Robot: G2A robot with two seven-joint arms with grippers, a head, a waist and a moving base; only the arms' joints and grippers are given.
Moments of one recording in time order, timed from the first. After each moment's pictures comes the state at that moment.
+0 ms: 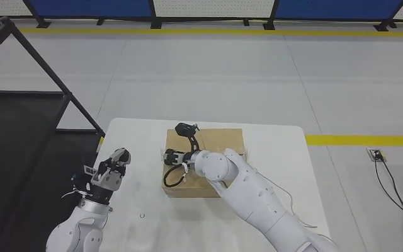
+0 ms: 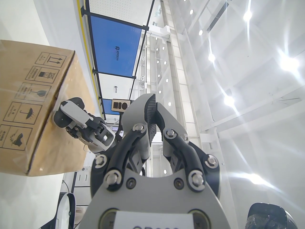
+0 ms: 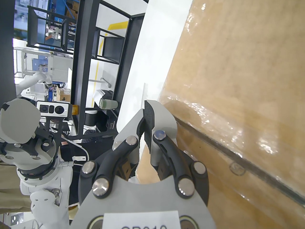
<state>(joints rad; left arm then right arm) 1.38 -1.23 -1.65 -1.82 -0.65 -0.04 -0.32 -0.40 -1.63 0.74 -0.87 -0.23 0.08 0.58</state>
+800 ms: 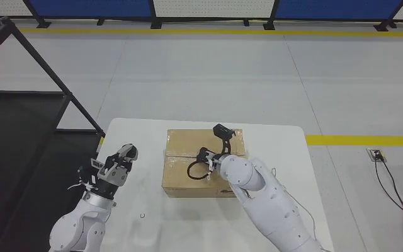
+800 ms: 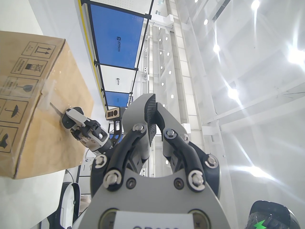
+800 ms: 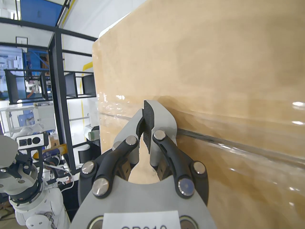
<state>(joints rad) 1.32 -1.22 -1.62 -1.80 -0.63 0.00 -0.37 -0.67 -1.52 1.02 -1.24 -0.45 0.43 0.59</state>
